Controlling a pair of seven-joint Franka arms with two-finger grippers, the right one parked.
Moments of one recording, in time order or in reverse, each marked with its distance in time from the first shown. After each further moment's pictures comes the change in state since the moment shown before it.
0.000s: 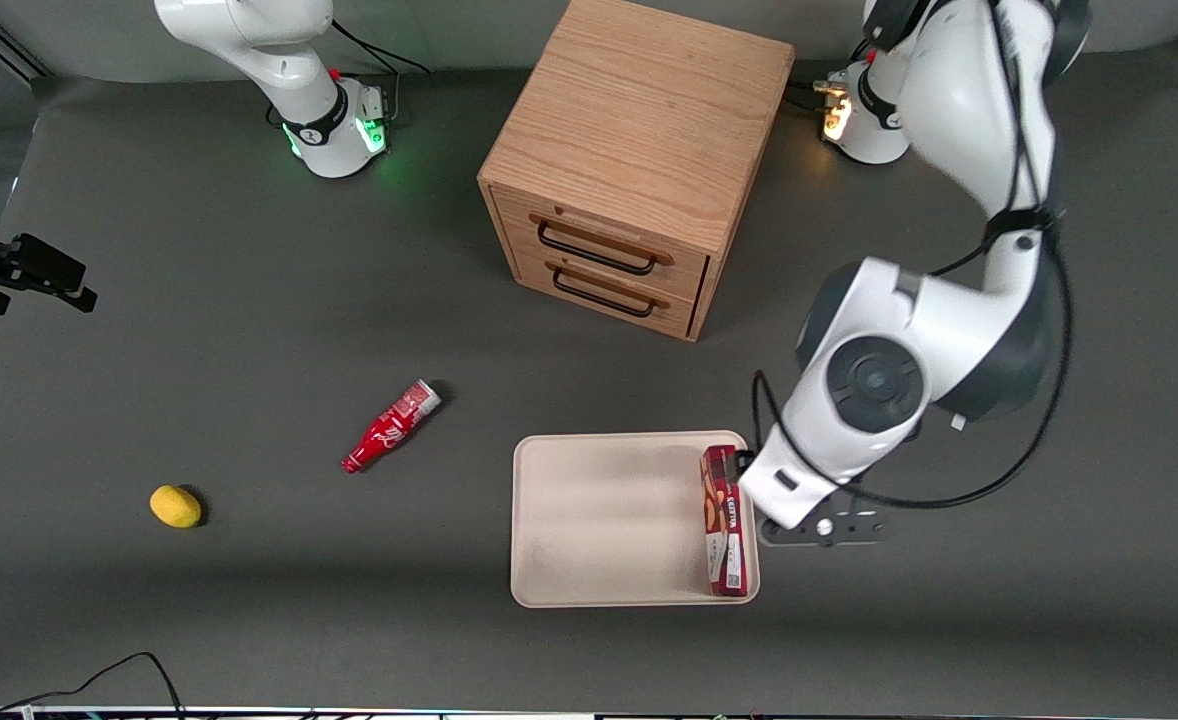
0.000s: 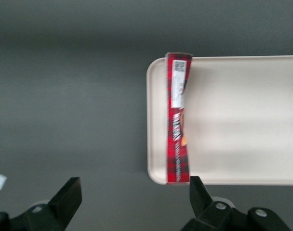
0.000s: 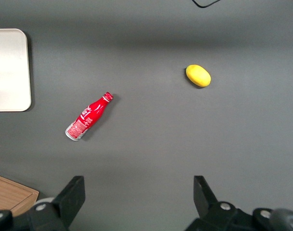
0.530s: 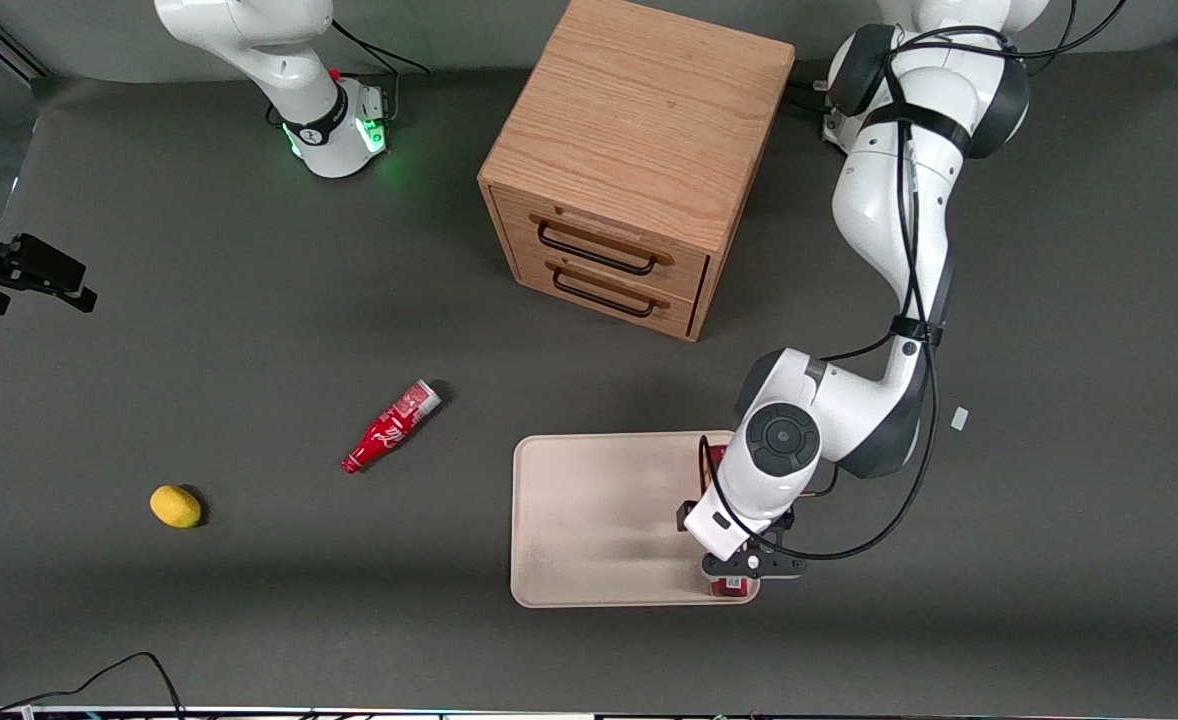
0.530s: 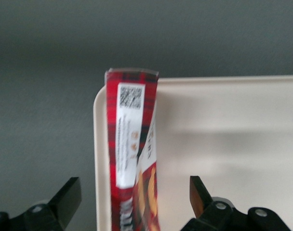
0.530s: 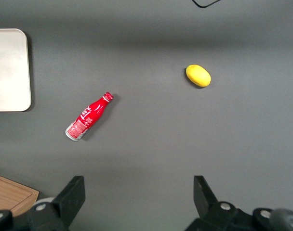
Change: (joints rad) arm -0.052 0.324 0.009 0.097 0.011 0.322 -0.059
